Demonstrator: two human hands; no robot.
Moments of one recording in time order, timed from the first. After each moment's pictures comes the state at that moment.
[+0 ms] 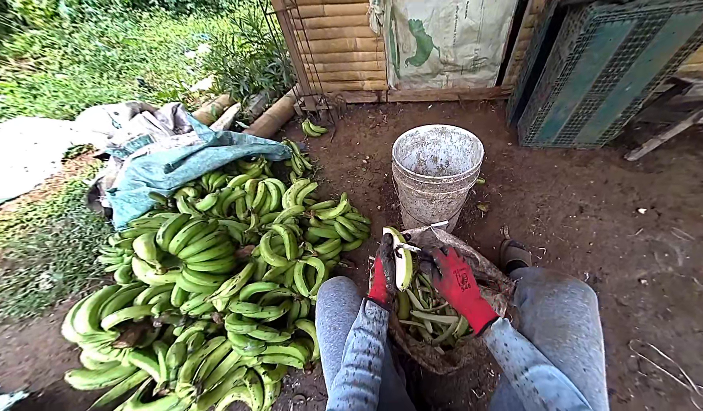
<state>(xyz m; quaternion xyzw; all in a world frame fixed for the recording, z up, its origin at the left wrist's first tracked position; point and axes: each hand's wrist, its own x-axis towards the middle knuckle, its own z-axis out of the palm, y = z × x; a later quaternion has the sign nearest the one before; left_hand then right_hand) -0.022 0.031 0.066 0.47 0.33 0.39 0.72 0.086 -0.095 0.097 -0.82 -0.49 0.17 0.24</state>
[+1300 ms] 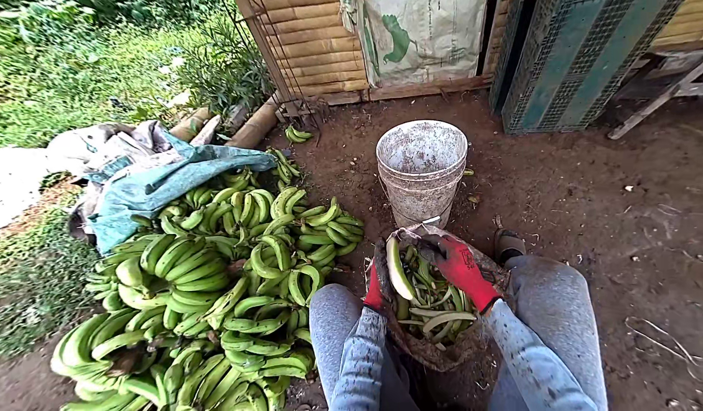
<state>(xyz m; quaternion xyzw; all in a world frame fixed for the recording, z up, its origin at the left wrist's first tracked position) -0.021 0.025 0.063 0.41 0.35 0.31 0.79 0.126 -0.094 0.077 -0.76 -0.46 0.24 0.39</state>
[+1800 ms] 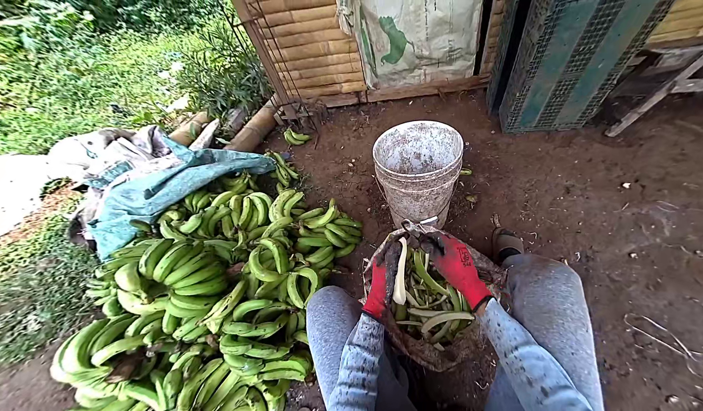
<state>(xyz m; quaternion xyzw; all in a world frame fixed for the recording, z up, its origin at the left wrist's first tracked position) -0.021 0.010 0.082 0.64 0.33 0.33 0.61 0.127 -0.088 0.081 -0.81 -0.38 0.24 0.38</state>
